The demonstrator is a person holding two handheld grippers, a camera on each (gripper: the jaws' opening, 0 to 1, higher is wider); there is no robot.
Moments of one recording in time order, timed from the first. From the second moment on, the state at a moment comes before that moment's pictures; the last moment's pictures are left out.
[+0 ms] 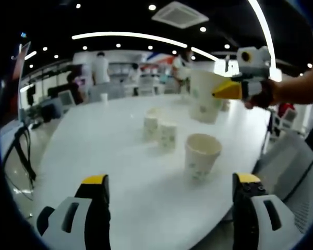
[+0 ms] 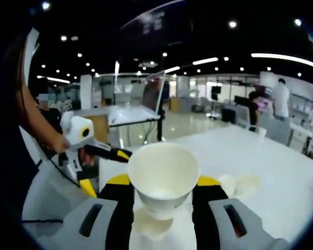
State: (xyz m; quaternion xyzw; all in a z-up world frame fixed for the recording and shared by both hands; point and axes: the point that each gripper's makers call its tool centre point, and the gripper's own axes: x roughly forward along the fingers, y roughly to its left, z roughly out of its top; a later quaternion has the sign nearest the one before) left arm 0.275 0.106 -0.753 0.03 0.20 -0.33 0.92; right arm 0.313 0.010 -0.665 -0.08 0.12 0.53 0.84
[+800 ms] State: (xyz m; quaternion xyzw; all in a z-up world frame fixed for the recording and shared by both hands) left arm 0.276 0.107 -0.753 0.02 0.20 -0.32 0.93; right arm 0.301 0.010 -0.666 -0.09 0.12 0.53 0.84
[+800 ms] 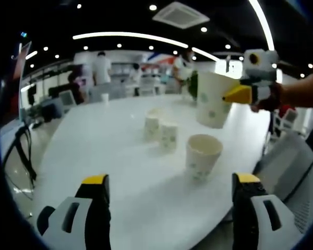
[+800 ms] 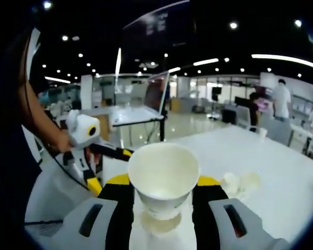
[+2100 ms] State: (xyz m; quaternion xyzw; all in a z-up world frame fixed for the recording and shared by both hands) left arm 0.276 0.108 -0.755 0.02 0.20 -0.32 0.92; right arm 0.303 0.012 -0.733 -0.09 0.14 0.51 0.84
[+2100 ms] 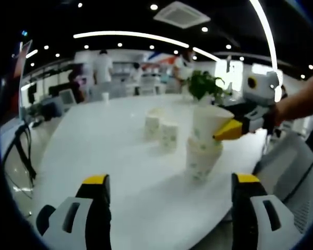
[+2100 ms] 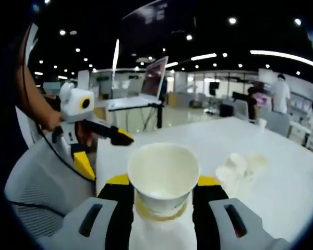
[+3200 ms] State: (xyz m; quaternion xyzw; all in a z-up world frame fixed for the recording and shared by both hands) left arm 0.275 0.108 -0.754 0.02 0.20 -0.32 0.93; right arm 0.301 0.010 -0.758 -0.11 0.18 0.50 0.84
